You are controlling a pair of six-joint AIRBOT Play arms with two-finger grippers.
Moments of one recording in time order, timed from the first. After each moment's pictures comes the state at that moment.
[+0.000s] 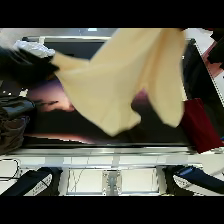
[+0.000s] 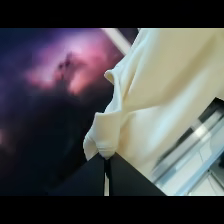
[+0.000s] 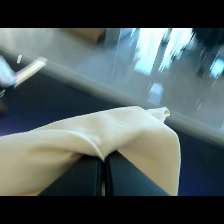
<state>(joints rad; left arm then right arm) -0.16 -1.00 1.76 1.01 -1.59 -1.38 0.33 -1.24 1.96 -1.46 1.02 1.33</state>
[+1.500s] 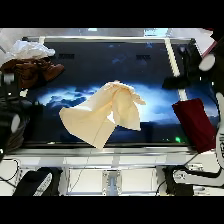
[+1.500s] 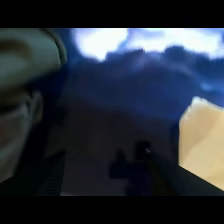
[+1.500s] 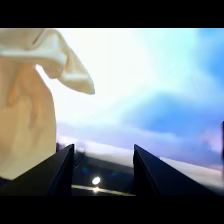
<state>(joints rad) -0.08 -0.61 0.68 1.94 -1.03 -1.93 -0.12 -1.36 1.34 -1.23 1.32 1.32</state>
